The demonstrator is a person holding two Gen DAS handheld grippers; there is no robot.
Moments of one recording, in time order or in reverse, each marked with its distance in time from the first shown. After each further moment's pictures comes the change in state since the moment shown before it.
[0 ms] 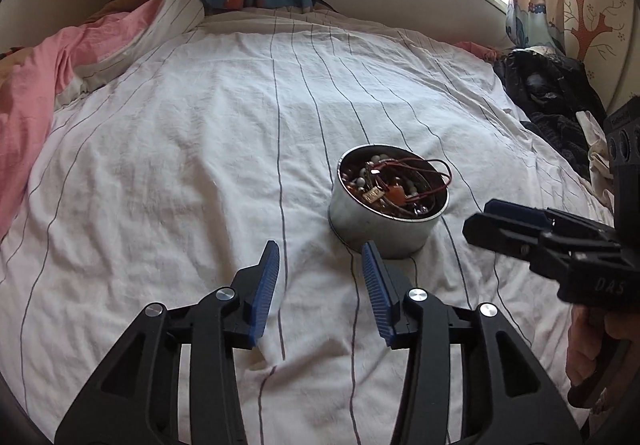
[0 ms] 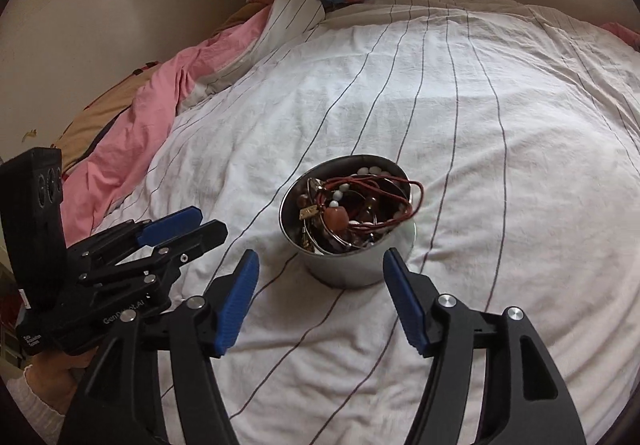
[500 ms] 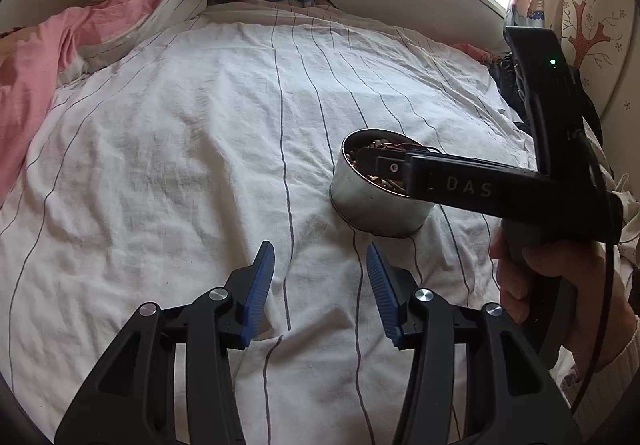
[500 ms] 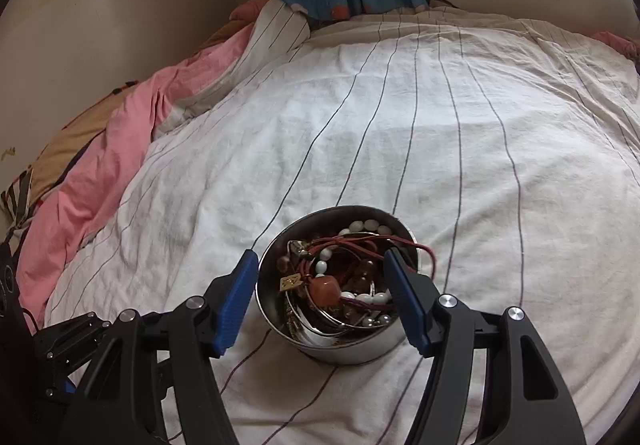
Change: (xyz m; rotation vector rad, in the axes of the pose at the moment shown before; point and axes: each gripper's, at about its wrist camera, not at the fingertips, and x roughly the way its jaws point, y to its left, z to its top) left arm -0.005 0.015 -0.013 -0.050 0.010 -0.039; right arm 0.067 0.011 0.038 -0.038 0.010 -0.048
